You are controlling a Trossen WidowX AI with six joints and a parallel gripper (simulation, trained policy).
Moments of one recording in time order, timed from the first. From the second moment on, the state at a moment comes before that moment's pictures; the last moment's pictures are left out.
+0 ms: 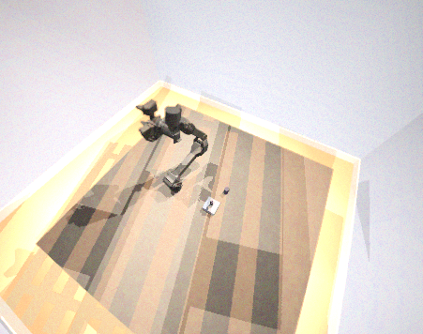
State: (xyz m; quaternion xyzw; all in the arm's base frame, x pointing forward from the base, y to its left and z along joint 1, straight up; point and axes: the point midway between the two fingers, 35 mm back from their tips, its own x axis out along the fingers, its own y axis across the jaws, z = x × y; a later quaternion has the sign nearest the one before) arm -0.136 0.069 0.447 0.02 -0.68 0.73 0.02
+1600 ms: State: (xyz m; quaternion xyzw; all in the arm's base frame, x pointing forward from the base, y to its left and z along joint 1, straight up) arm -0.133 -0.056 0.446 0.17 -0.67 0.70 -0.19
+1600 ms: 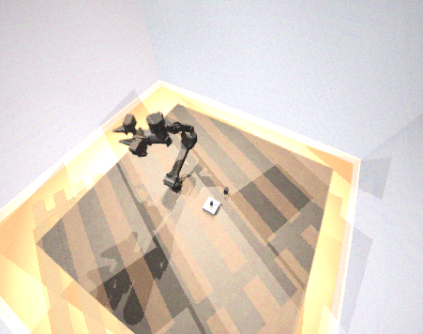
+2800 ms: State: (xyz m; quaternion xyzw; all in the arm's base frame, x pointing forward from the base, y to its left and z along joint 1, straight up) arm -0.084 -0.149 0.434 0.24 -0.62 0.66 -0.35
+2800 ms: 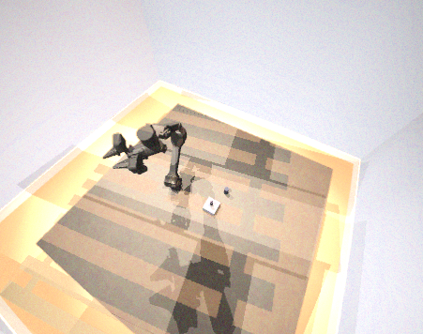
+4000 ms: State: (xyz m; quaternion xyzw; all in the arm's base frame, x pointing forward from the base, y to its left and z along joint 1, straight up) arm -0.002 -0.215 0.410 0.27 -0.56 0.60 -0.50
